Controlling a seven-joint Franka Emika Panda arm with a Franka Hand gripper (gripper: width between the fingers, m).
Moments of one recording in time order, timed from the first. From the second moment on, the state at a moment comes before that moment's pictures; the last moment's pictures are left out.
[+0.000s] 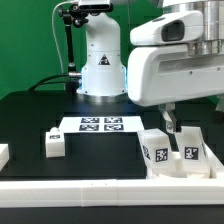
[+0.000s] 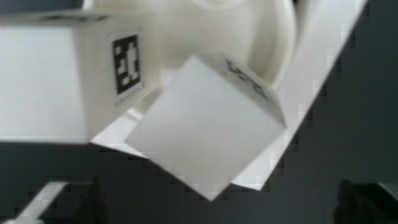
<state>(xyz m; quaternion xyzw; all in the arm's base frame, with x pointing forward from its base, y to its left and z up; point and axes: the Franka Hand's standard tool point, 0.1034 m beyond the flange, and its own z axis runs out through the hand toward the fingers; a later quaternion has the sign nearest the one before) 0.651 0.098 0.099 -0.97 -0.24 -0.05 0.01</state>
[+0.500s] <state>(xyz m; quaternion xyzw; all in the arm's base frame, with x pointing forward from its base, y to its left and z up) 0.649 0.102 0.092 -0.91 -0.42 -0.04 -0.03</state>
